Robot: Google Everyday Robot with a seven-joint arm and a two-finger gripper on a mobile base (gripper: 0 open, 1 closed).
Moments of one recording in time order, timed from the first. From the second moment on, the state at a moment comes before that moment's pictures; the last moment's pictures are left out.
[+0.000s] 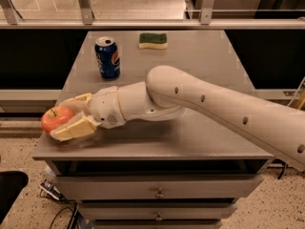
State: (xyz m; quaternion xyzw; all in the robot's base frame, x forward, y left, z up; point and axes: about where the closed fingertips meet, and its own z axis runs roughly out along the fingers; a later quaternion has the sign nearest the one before) arm 0.476 0.197 0.852 -0.56 0.54 0.46 0.43
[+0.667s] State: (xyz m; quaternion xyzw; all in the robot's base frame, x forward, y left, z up) arm 0.474 0.193 0.865 -0.57 0.52 0.47 0.43
